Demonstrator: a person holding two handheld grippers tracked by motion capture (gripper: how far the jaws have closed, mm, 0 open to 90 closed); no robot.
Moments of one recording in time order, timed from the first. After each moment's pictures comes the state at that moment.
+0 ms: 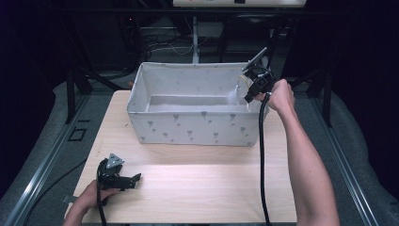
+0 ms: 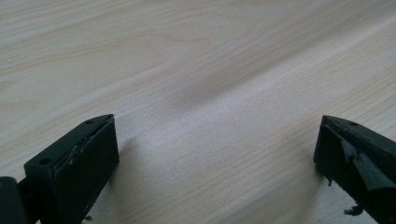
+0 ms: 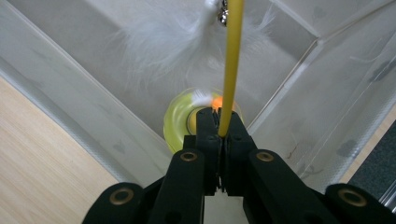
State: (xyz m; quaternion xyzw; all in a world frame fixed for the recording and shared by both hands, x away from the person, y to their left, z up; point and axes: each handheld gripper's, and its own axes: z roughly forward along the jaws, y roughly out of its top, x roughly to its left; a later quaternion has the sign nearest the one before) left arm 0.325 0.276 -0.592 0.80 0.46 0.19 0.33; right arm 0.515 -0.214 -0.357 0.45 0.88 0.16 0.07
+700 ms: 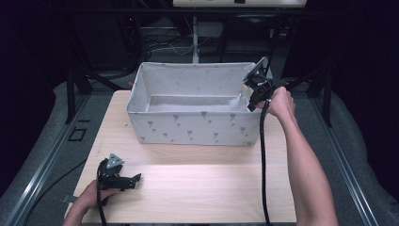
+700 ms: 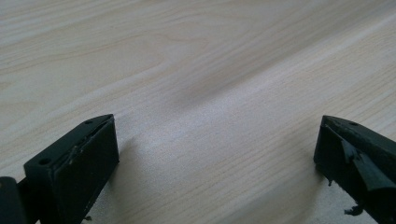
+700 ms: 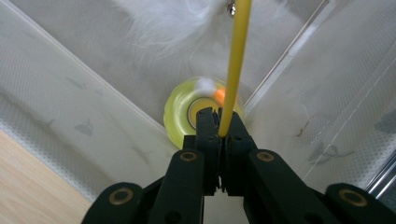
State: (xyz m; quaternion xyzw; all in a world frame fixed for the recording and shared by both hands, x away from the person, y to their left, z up) left arm 0.324 0.276 -0.591 0.80 0.46 0.19 0.33; right arm 0.517 -0.220 -0.386 0.46 0.88 0.12 0.06
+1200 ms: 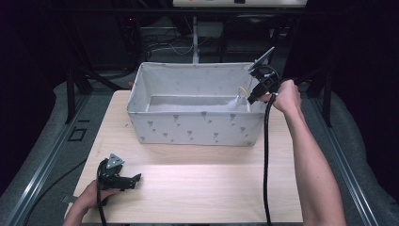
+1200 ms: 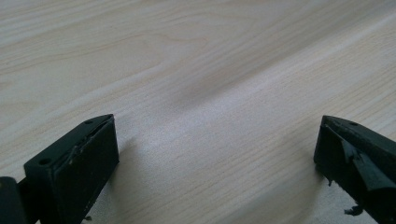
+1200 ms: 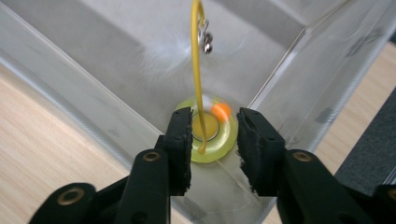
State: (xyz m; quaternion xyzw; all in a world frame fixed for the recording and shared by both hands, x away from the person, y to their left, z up) left arm 0.324 0.276 -0.591 0.80 0.46 0.19 0.33; right arm 0.503 -0.227 -0.344 0.46 0.87 0.16 0.09
